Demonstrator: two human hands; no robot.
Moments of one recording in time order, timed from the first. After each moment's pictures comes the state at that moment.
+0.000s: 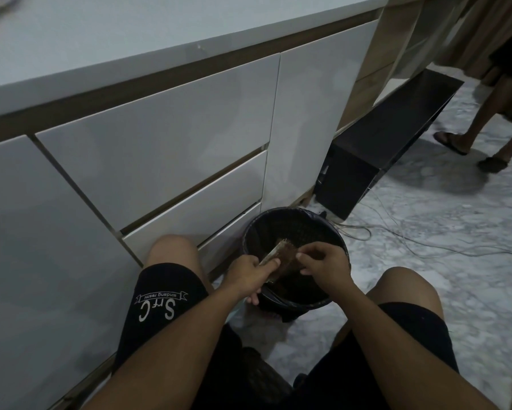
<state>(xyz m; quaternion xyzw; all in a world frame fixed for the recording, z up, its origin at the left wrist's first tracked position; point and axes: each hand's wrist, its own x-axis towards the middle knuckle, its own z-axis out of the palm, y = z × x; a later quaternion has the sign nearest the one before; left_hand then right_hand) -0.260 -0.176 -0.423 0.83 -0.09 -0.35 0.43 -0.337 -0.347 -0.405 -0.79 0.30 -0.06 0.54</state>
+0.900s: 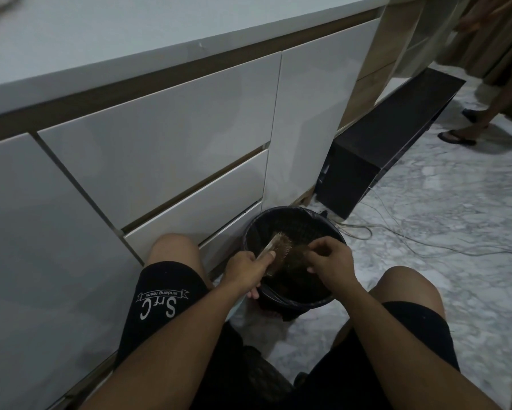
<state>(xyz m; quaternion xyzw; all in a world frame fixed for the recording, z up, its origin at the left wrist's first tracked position) -0.255 -0.176 -0.427 0.82 -0.05 -0.33 0.46 -0.337 -0.351 -0.401 -0.77 0.32 -0.09 0.55</state>
